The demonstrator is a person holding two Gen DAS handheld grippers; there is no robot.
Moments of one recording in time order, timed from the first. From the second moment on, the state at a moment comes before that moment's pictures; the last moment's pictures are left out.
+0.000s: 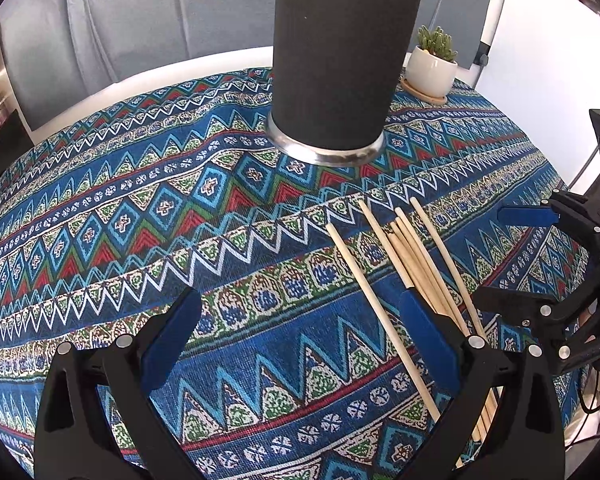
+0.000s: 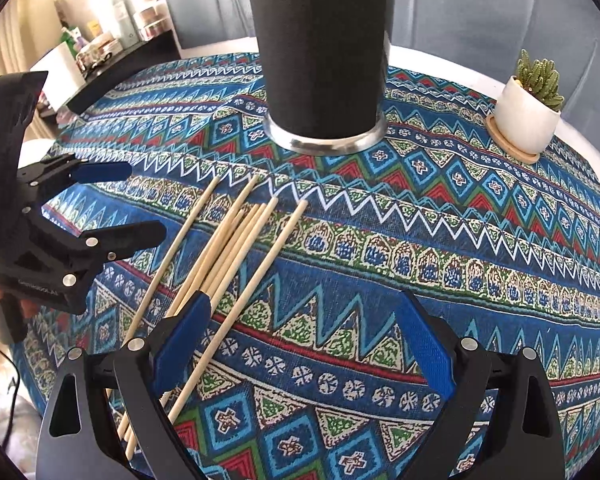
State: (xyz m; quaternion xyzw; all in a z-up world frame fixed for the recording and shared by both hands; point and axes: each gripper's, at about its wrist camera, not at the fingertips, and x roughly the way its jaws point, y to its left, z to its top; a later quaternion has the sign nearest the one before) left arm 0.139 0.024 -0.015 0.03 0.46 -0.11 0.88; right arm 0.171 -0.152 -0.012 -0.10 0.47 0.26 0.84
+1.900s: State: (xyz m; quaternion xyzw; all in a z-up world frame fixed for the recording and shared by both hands) left arm 0.099 0.110 -0.009 -0.01 0.49 -0.08 0.87; right arm 0.162 -0.229 -0.016 -0.07 0.46 0.29 0.83
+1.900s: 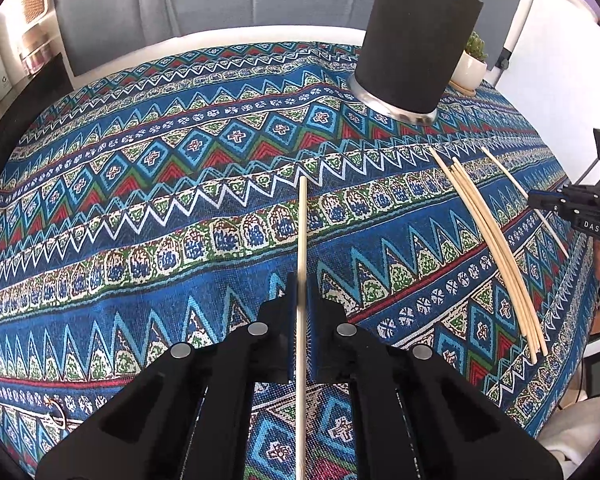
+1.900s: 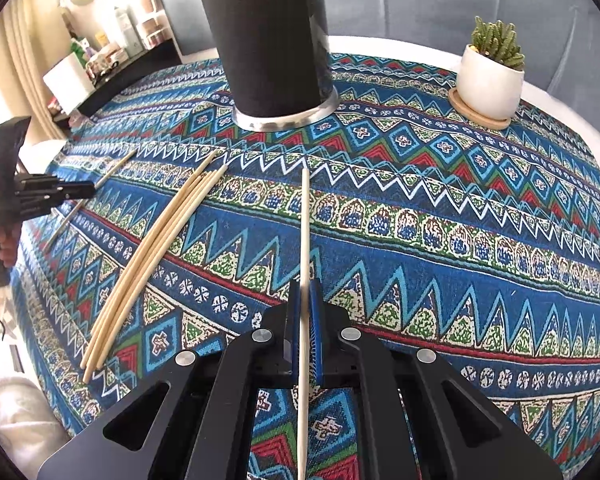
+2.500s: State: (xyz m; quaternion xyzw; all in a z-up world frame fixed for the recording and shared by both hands) left arm 0.102 0.098 0.067 -0.02 0.42 -0.13 0.90; right arm 0.148 -0.266 0.056 -0.01 0.36 0.28 0.89
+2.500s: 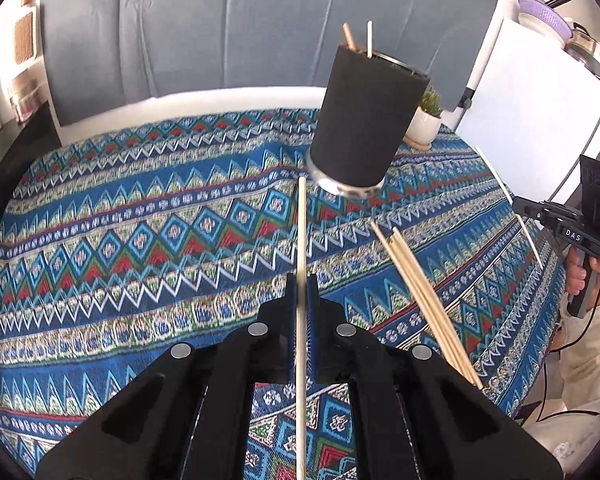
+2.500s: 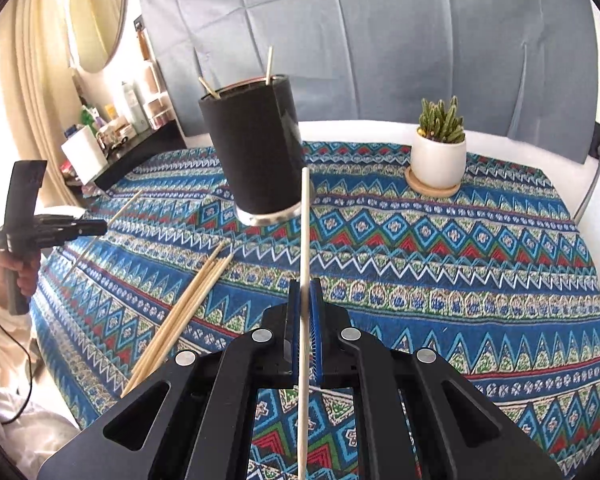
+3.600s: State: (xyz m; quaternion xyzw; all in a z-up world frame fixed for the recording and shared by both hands) left arm 0.248 0.030 0.193 -0.06 0.19 -0.28 0.94; right arm 0.282 -0.164 0.175 0.10 0.16 0.35 0.92
